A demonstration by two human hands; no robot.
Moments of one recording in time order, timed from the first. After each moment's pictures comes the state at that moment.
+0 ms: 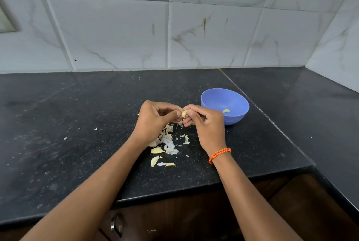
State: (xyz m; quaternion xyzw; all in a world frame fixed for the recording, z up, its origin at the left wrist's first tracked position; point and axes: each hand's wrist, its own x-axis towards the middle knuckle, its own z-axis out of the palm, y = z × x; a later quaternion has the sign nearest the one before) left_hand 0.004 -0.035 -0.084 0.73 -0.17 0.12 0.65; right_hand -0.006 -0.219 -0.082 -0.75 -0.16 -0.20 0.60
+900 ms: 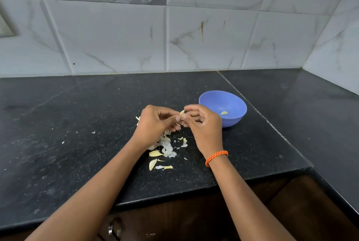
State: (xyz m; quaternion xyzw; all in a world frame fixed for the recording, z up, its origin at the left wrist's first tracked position) left_hand 0.007 -0.039 -0.086 0.76 -0.16 0.09 0.62; right_hand -0.002 -0.218 -0.089 -0.76 -0.12 -0.21 0.61
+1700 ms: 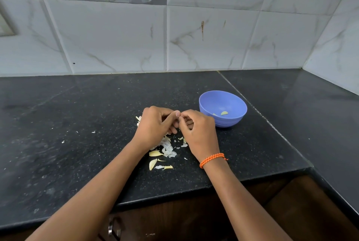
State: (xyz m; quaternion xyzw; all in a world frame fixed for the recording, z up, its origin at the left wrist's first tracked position) left_hand 0.001 -0.043 -0.083 0.82 -0.15 0.15 0.53; right_hand -0.003 -0.207 -0.094 -0.84 -0.18 -0.29 0.42
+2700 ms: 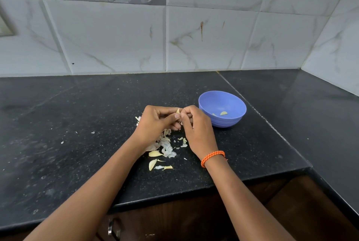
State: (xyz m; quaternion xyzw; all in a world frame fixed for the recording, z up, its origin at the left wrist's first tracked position) left_hand 0.006 -0.041 -0.084 0.71 -0.16 0.05 0.68; right_hand 0.006 -0.209 -0.099 -0.86 -0.16 -0.23 0.43
